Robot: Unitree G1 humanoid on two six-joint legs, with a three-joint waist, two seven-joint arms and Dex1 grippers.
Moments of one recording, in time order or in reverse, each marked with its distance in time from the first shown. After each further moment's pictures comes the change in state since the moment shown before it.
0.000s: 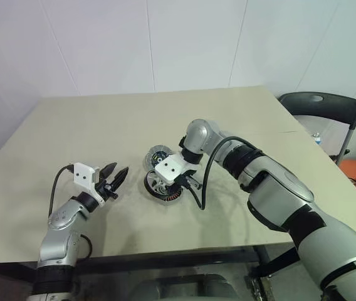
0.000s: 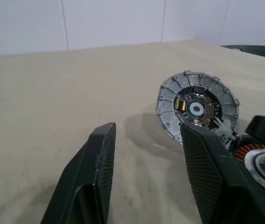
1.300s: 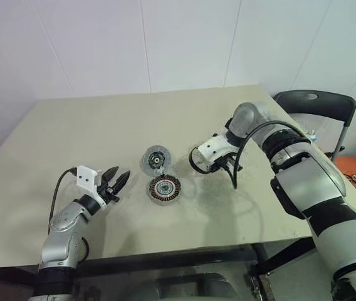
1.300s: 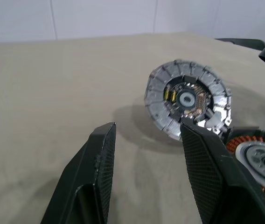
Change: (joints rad) left arm -0.006 -0.006 -0.013 0.021 0.002 0.014 -0.008; right arm -0.065 -0.198 -0.210 0.212 -0.262 -0.225 -0.009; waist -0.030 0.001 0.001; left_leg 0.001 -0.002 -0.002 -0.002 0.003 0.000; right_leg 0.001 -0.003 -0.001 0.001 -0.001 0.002
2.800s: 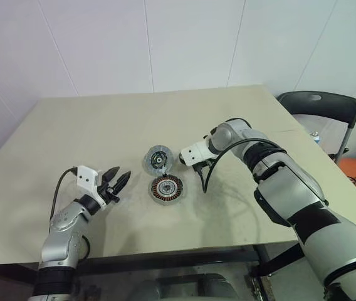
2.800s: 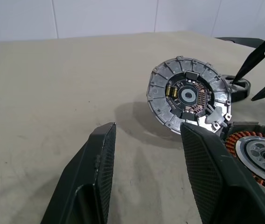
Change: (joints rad) left arm 0.018 0.001 0.000 -0.005 0.000 0.002 -0.013; right arm 0.055 0.136 -0.006 0.123 -0.330 0.160 -0.642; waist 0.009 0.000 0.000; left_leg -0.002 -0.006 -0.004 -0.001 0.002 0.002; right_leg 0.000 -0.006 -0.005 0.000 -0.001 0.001
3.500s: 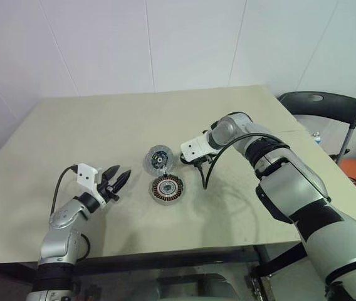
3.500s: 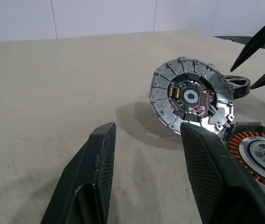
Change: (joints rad) left arm -0.032 0.014 0.000 0.030 0.000 0.001 -0.022; right arm -0.040 -0.005 -0.004 -0.008 0.045 -0.037 0.010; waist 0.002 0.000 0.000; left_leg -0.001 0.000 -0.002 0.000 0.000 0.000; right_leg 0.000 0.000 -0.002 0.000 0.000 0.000
